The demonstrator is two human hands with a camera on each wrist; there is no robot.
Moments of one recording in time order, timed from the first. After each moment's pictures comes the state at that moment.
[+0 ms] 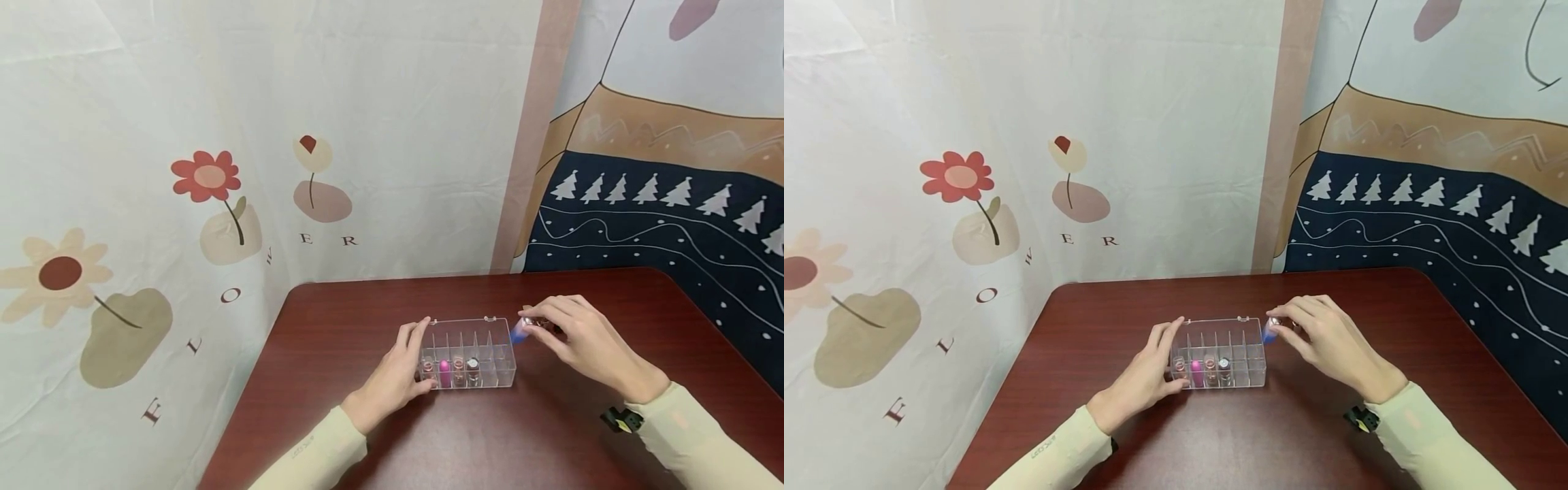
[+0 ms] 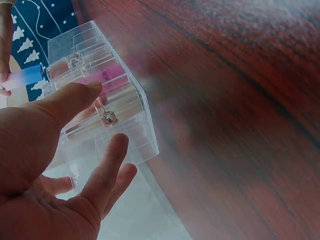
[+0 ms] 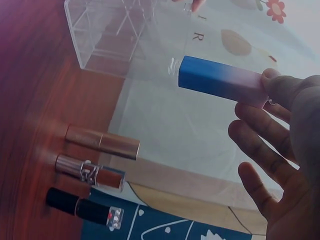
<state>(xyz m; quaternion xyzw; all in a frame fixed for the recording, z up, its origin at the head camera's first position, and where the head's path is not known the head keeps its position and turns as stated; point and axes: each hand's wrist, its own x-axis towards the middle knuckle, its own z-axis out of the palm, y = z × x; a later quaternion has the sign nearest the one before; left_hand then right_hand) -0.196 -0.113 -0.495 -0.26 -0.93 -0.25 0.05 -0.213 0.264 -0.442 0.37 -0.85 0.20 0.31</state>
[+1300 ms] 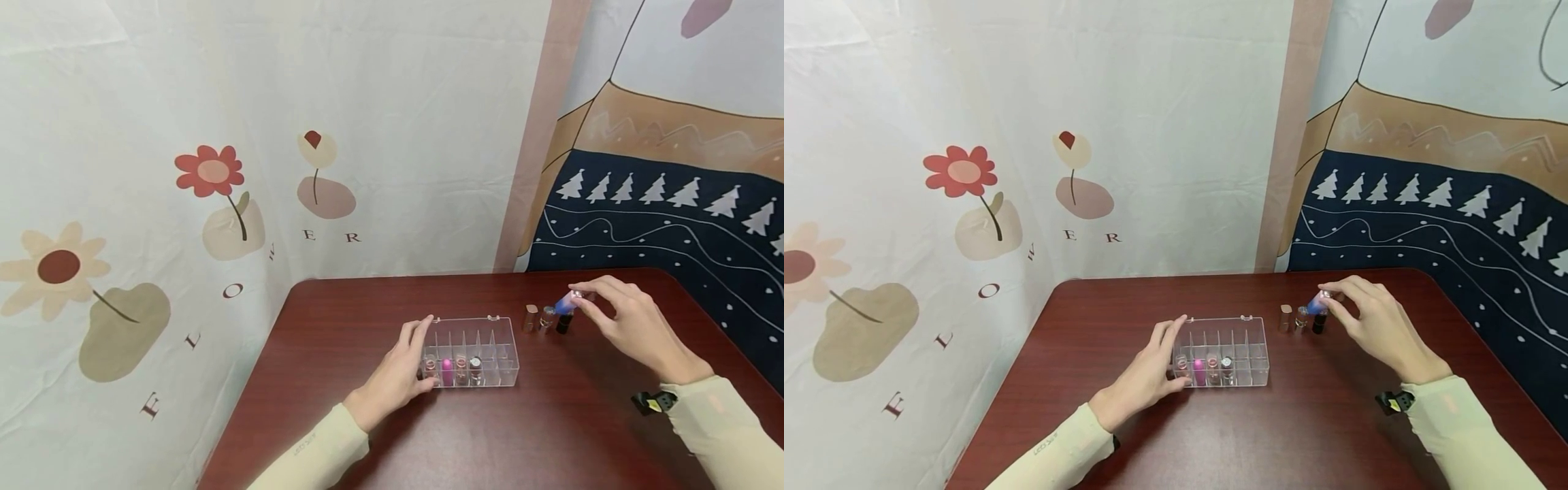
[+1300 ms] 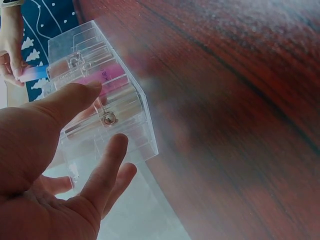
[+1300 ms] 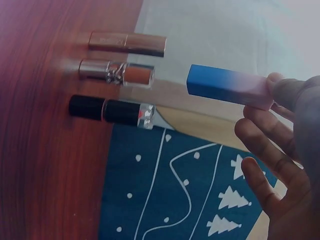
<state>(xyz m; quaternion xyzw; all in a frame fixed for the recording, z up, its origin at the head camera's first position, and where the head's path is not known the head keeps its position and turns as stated) -0.196 -0.113 -0.497 -0.26 -0.93 -0.26 0.05 -0.230 0.323 -0.447 0.23 -0.89 0.23 0.32</state>
